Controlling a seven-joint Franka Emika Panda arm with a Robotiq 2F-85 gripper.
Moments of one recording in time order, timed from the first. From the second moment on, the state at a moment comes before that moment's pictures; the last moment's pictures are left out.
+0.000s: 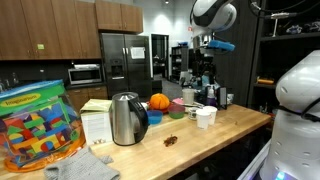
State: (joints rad) arm 0.00 -0.62 -0.01 -2.59 0.08 1.78 -0.05
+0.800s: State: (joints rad) arm 0.16 -0.62 0.24 -2.72 0.03 2.26 0.04
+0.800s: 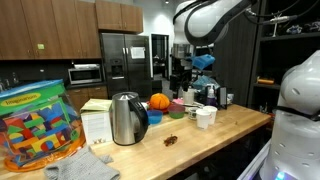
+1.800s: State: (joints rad) arm 0.41 -0.61 0.35 -2.71 -0.06 2.29 -0.06
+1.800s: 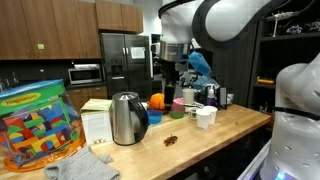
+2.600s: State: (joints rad) arm 0.60 -0.55 0.22 -2.76 0.16 2.64 -0.30
